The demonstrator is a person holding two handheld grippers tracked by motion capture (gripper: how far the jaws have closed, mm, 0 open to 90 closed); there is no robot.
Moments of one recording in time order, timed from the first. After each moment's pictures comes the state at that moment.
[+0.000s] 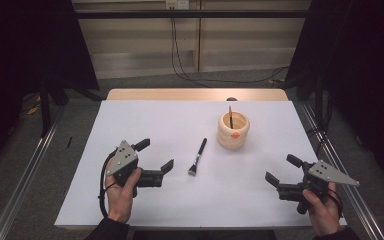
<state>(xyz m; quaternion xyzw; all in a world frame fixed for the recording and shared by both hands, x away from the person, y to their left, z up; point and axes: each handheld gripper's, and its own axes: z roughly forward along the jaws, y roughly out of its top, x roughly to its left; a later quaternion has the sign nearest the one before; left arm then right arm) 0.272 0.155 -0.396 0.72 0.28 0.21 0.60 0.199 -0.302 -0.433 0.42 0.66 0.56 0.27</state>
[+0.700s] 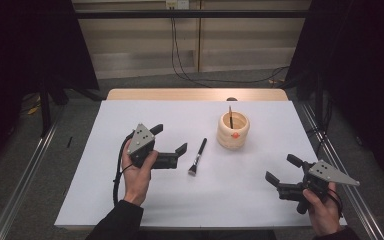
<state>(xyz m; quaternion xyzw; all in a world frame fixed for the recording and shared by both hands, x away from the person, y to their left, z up) 0.308 0.117 -0.383 0.72 0.28 0.21 0.60 0.200 -0.303 -0.433 0.42 0.66 0.56 0.27</state>
